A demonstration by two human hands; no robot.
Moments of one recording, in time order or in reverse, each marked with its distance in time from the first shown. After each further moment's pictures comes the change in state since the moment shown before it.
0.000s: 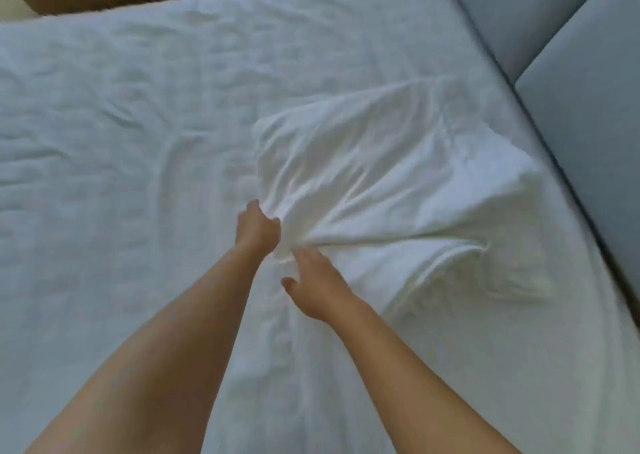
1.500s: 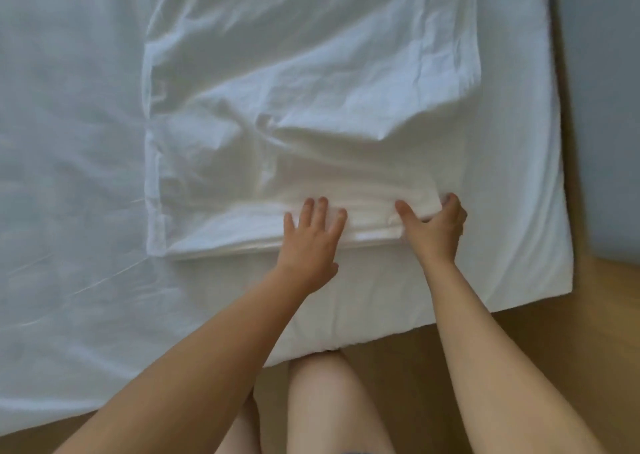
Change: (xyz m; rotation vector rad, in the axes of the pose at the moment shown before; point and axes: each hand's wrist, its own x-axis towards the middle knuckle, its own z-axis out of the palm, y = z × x) left_hand -0.188 -0.076 0.174 0.737 -0.413 0.677; right_hand -0.128 0.230 0.027 0.219 0.668 0.741
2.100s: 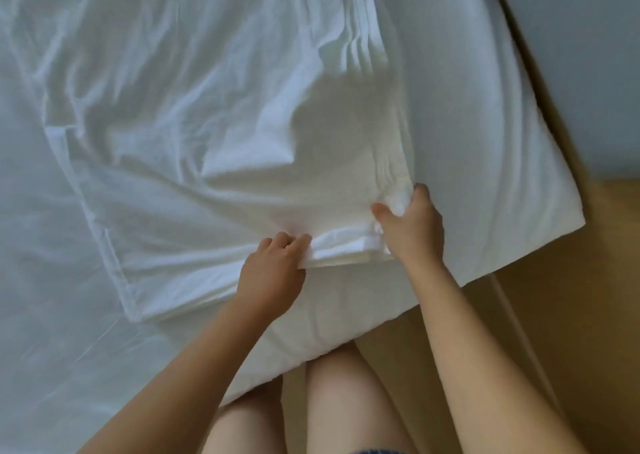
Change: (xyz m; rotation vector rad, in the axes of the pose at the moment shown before) left_hand 0.000 0.042 -0.025 -0.038 -0.069 0.025; right_hand 0.001 0.028 -0.047 0.143 -0.128 0.115
